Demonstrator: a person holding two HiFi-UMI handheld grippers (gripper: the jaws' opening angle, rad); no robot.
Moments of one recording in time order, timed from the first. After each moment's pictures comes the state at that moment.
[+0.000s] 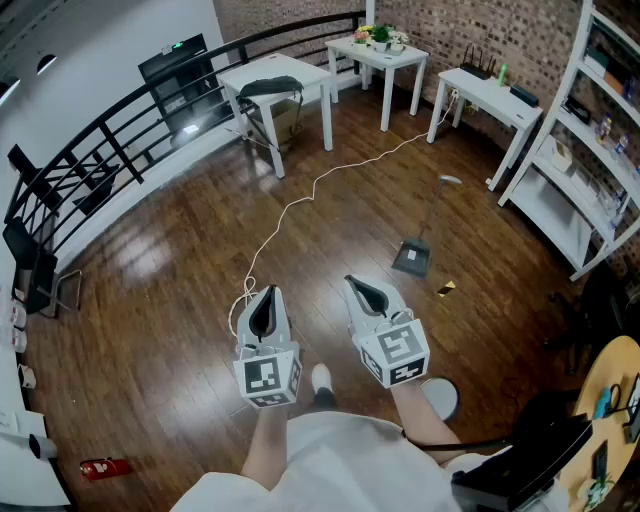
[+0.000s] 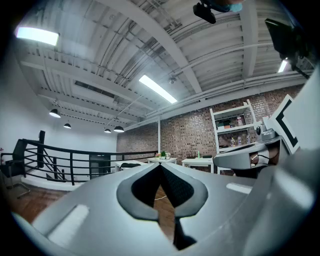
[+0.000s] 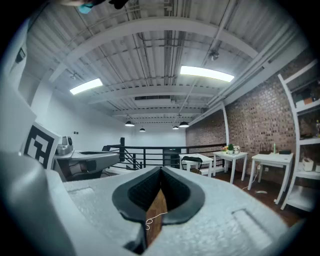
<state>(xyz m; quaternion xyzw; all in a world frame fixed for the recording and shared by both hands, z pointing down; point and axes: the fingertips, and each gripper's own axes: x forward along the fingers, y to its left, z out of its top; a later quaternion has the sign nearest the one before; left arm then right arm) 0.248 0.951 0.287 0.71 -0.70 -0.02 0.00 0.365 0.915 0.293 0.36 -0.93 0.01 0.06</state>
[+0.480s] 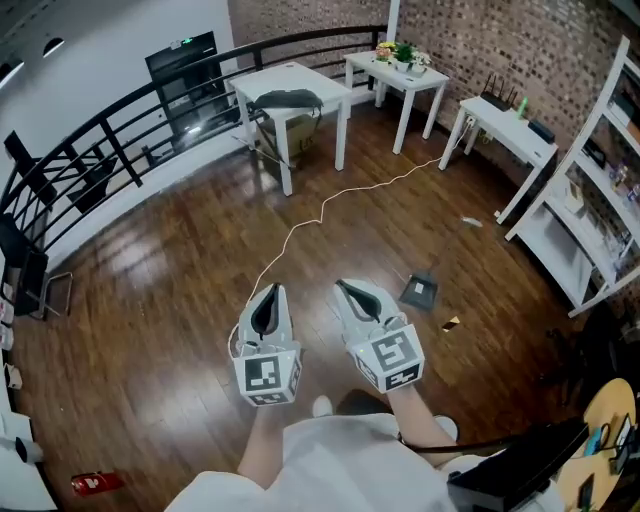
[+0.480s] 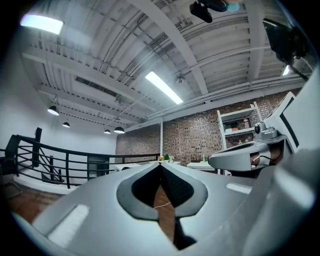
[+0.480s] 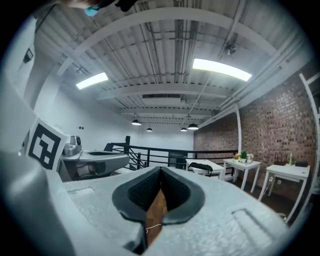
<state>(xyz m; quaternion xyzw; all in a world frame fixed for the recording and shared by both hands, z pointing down) 0.137 0.811 0.281 0.72 -0.70 -0.03 0.00 0.233 0.789 0.282 0.33 -0.94 -0.02 0.06</state>
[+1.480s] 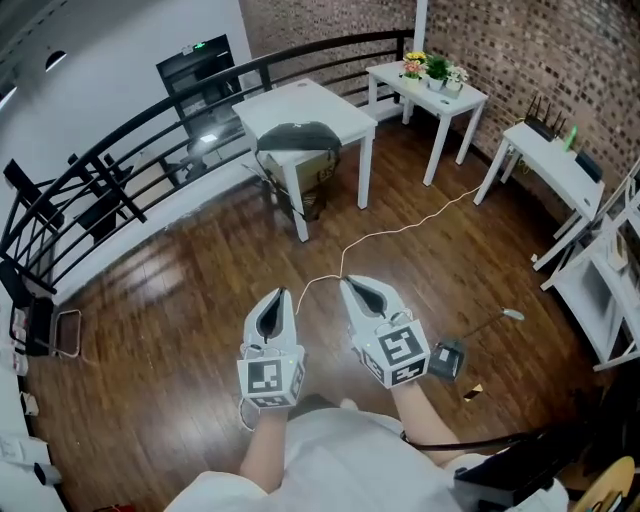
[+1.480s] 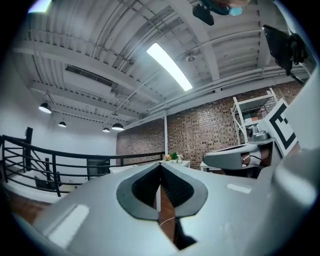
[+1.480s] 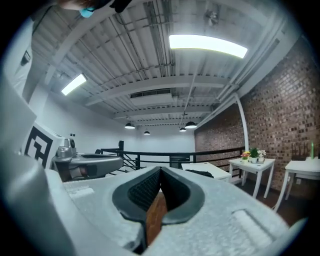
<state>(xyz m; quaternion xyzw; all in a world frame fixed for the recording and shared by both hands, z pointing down) 0.038 0.381 0.273 0.71 -0.70 -0.01 0.00 0.132 0.342 0.275 0.31 -0.95 0.01 0.04</state>
